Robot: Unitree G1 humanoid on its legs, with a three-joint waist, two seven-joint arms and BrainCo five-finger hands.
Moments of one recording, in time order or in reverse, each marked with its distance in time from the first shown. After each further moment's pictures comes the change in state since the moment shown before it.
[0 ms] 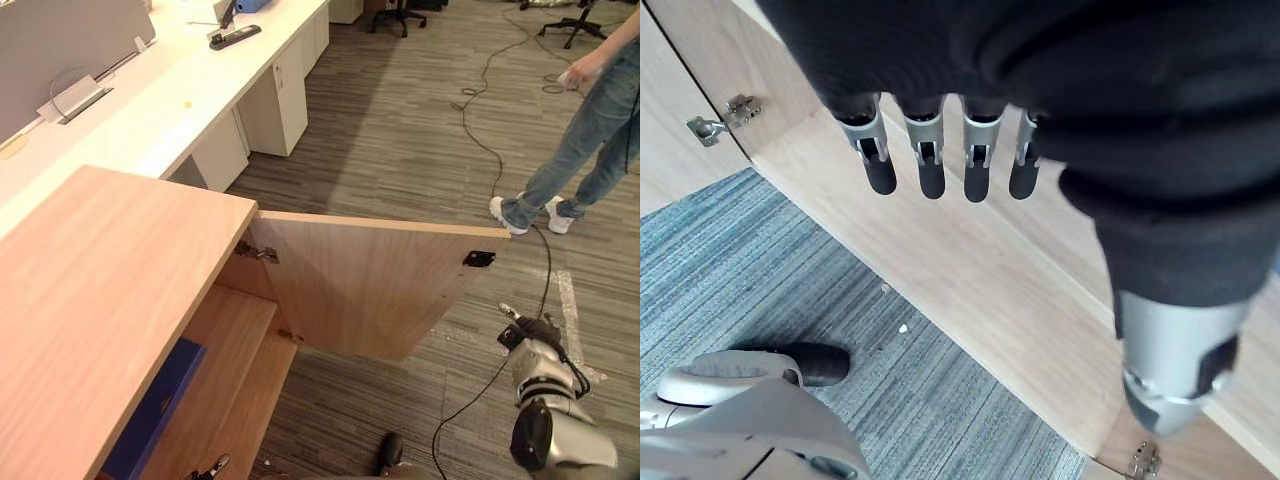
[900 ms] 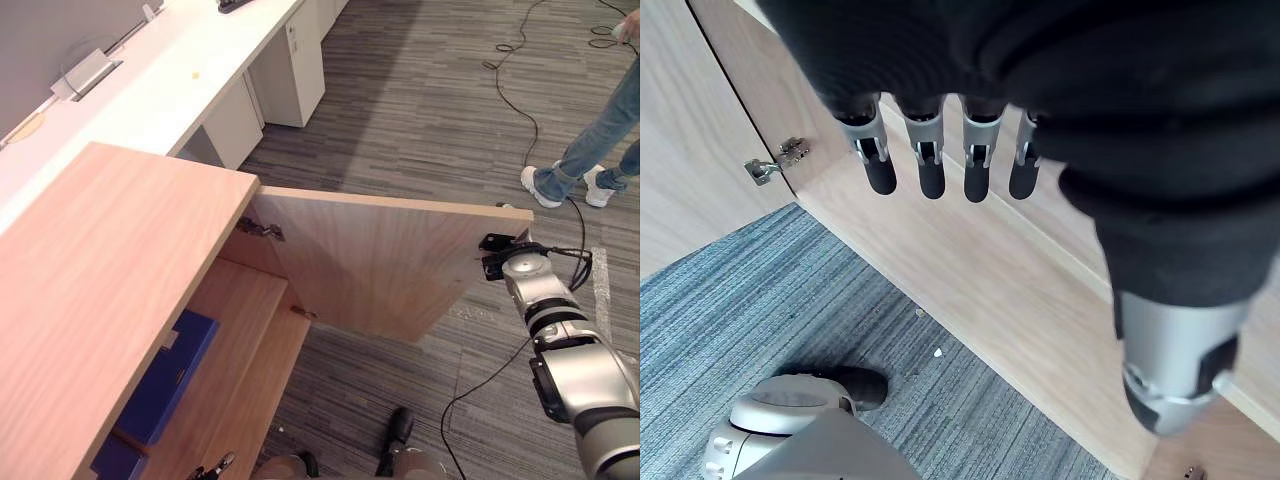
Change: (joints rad) left arm 0.012 0.000 -0.070 -0.023 -0.018 -0.033 -0.005; right arm -0.300 -0.206 0.850 -0.059 -0.266 -0.039 0.176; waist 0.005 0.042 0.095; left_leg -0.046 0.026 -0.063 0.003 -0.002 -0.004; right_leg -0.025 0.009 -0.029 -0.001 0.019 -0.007
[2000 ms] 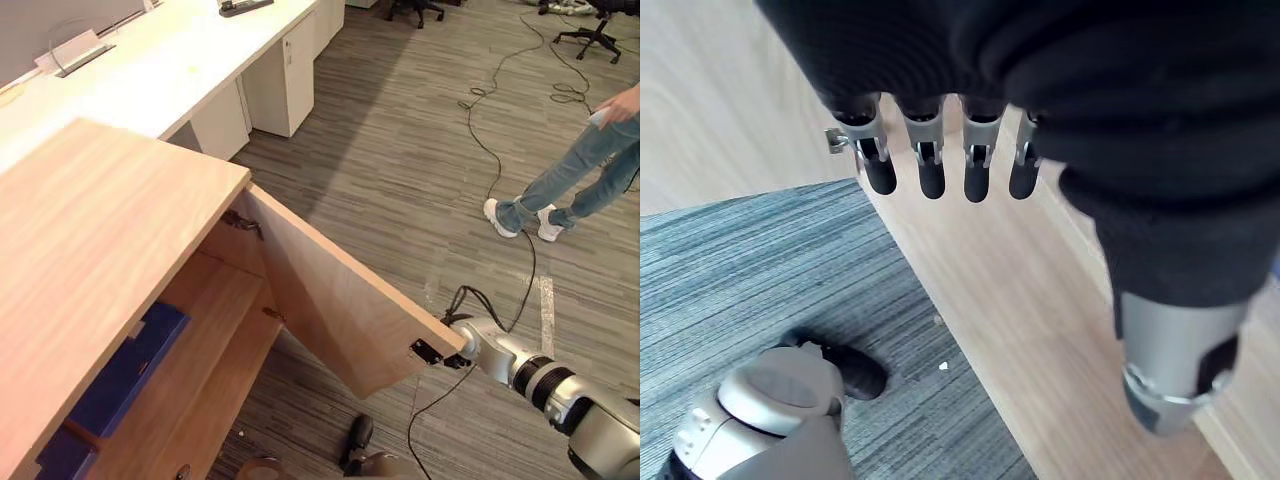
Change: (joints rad) left arm 0.003 0.032 0.369 0.042 0.026 0.044 -0.016; right arm 0.302 -0.094 0.570 -0.505 -0.361 -0.121 0.446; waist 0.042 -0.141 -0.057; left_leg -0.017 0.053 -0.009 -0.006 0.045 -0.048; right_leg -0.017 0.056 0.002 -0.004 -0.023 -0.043
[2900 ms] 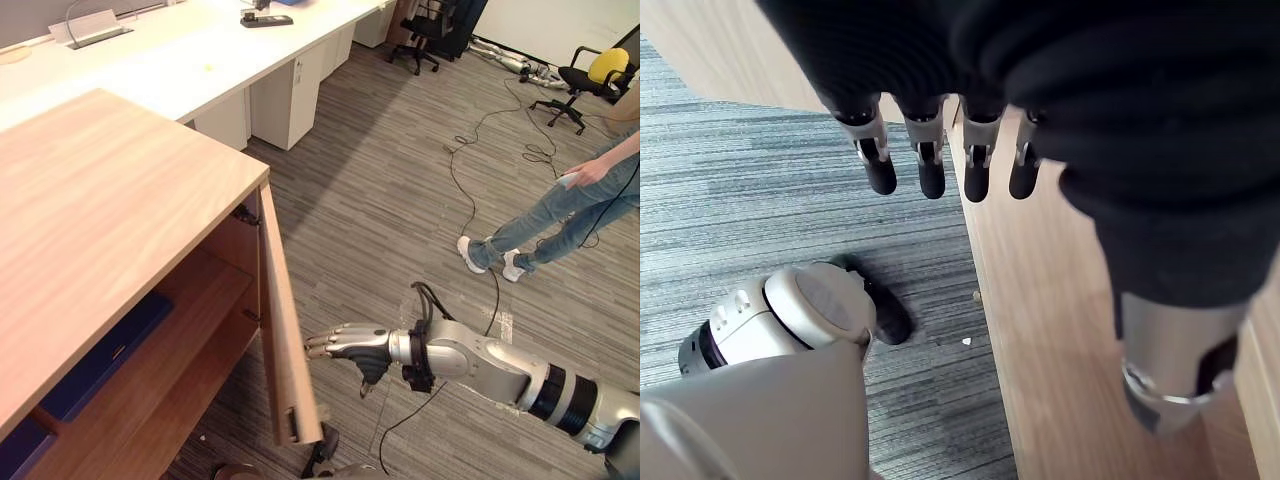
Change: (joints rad) left arm -0.045 0.010 0.239 0.040 -0.030 0.011 -0.006; right arm 0.015 -0.164 0.065 -0.788 0.127 -0.110 0.038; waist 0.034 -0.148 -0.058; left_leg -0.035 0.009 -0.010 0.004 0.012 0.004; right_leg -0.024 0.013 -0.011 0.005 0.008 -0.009
